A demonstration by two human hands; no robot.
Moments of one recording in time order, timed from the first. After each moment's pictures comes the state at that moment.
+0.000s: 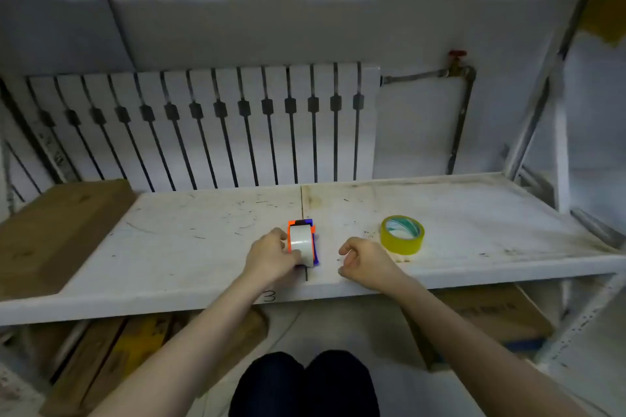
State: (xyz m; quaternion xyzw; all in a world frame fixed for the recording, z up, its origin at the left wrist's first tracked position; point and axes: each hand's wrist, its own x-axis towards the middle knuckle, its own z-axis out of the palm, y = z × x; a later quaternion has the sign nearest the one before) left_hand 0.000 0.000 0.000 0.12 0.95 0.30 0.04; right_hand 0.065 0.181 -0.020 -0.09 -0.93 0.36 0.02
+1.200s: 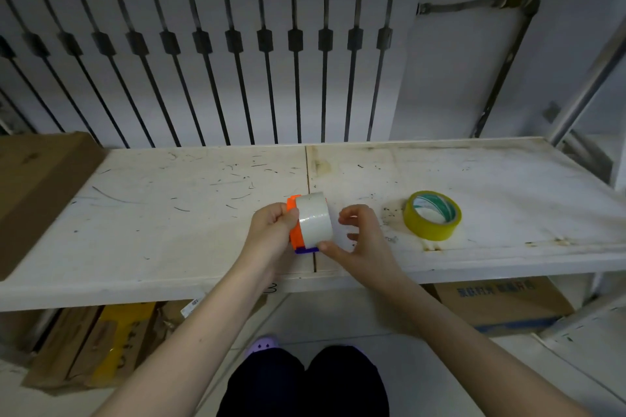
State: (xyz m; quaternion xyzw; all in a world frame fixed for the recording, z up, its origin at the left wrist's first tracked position) left_hand -0.030 0.009 -0.004 0.01 0.73 0.67 0.11; right_hand 0.018 0.157 -0.051 -0.06 -0.86 0.48 0.13
